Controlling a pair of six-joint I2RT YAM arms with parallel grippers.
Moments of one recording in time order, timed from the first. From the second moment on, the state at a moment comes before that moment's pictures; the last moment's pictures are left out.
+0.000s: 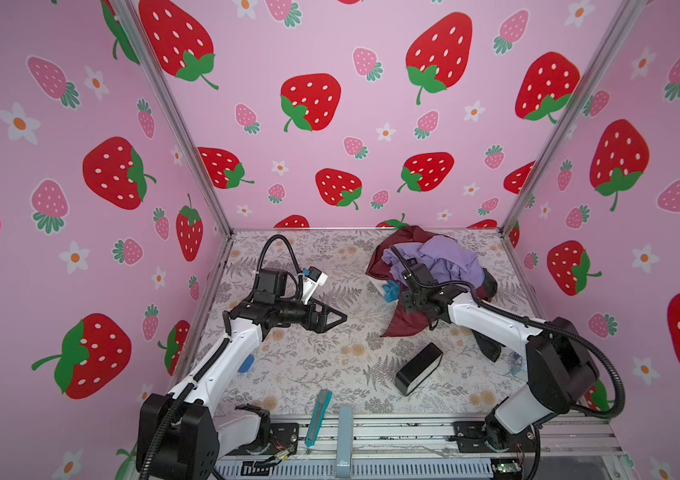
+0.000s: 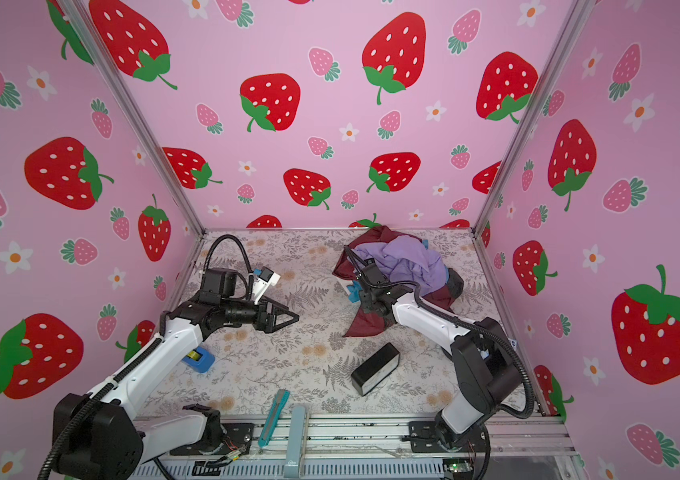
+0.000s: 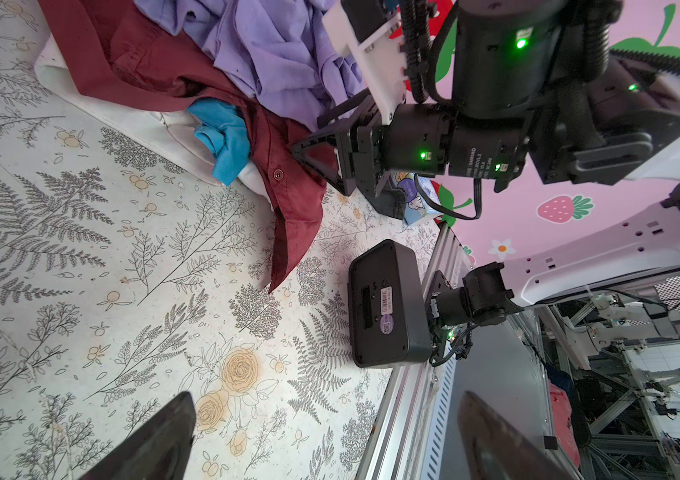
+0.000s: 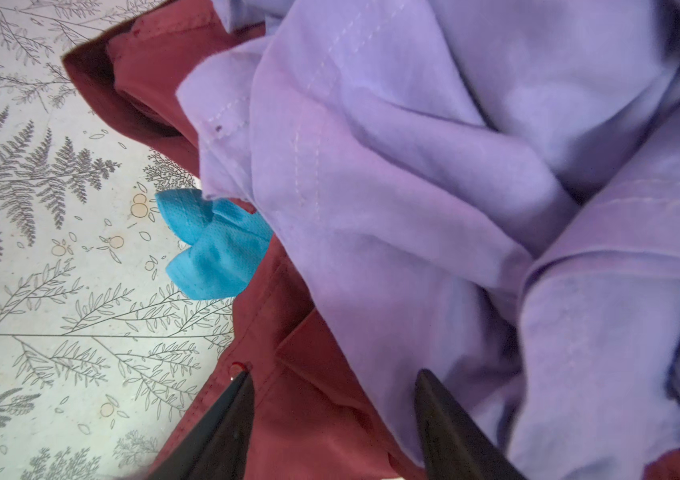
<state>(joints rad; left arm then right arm) -0.21 1.21 0.87 -0.49 0.95 -0.01 0.72 1.61 1.08 -0.42 0.38 0.22</state>
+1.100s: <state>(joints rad) -0.22 1.18 0.87 -0.49 0.94 -0.01 0.78 1.66 1.13 -0.47 0.50 0.23</state>
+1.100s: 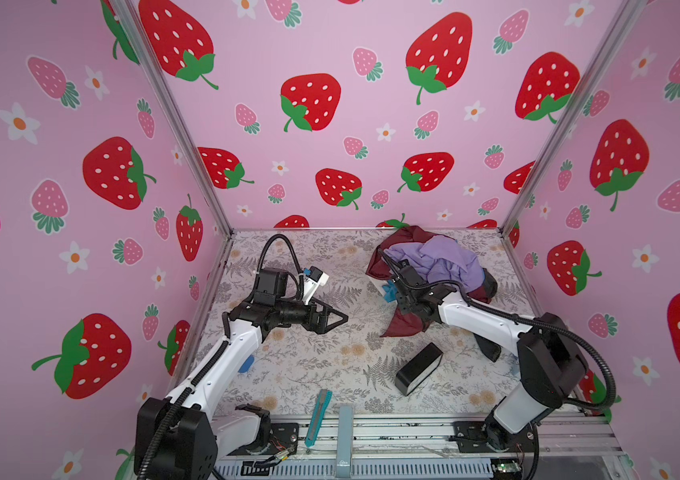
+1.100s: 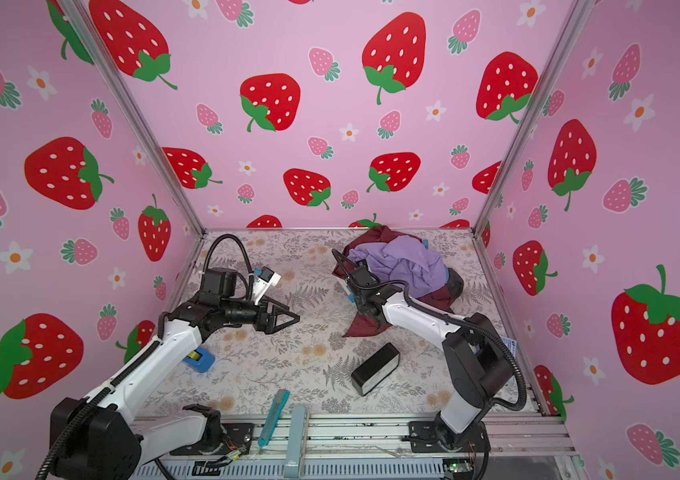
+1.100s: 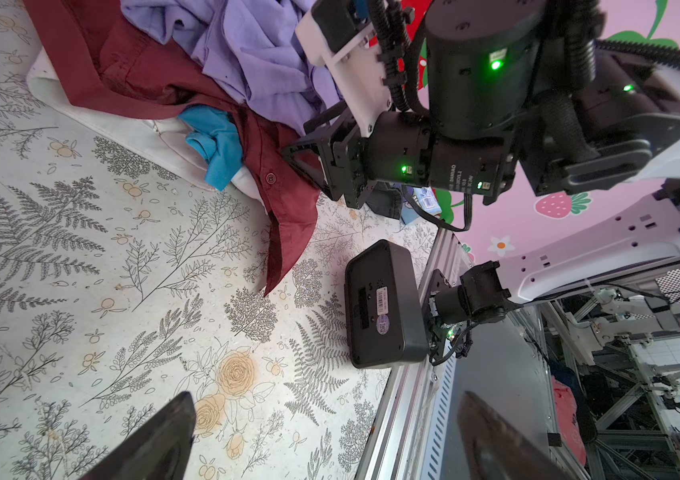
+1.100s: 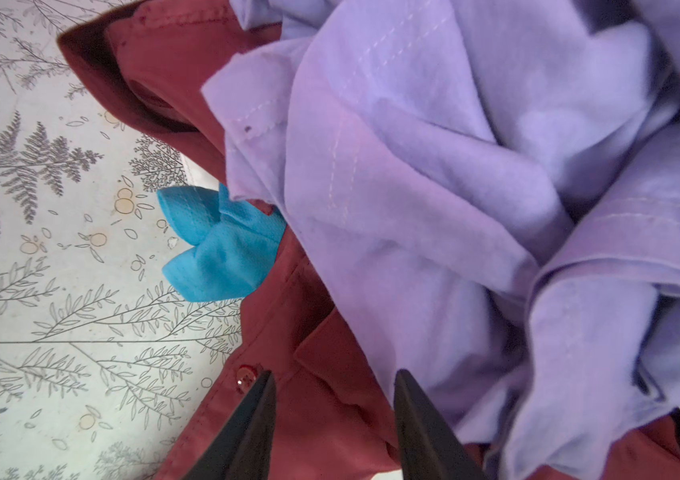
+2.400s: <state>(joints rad) -0.23 1.18 0.87 -0.49 0.94 0.00 0.78 1.62 1.14 -0.46 0.60 0.19</state>
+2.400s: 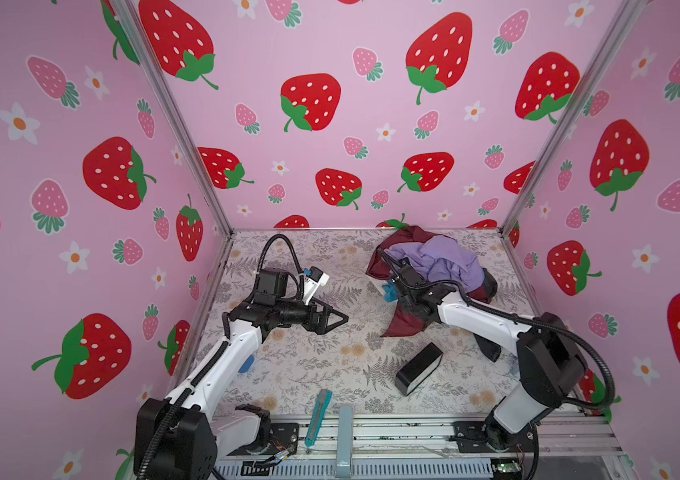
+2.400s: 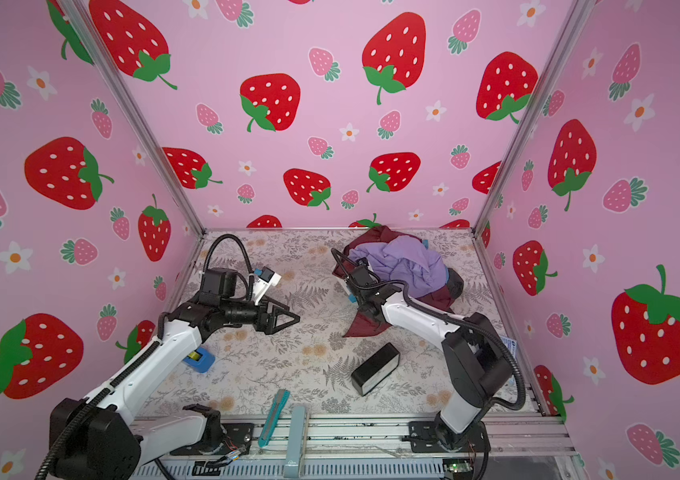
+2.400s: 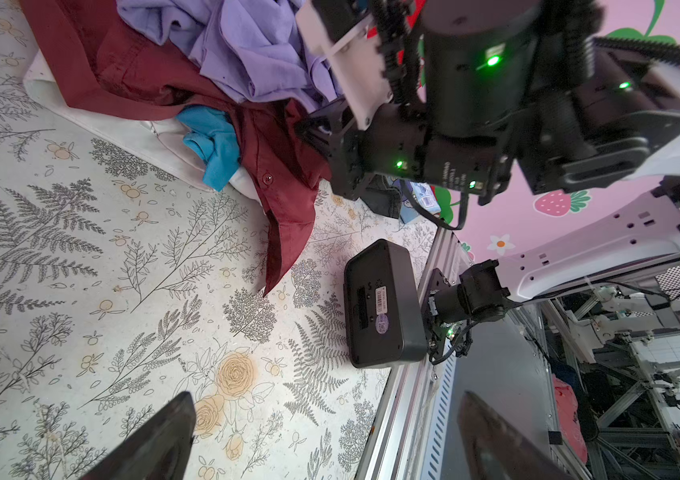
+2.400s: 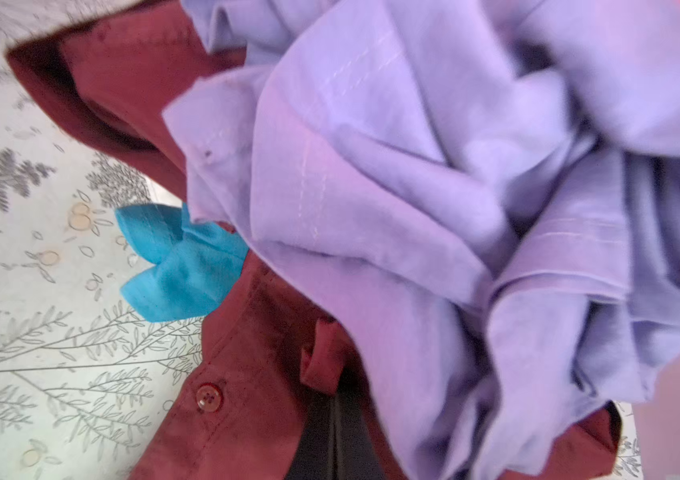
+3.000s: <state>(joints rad) -0.24 1.15 0.87 -0.49 0.94 0.00 0.79 1.37 1.23 -0.49 0.66 0.11</state>
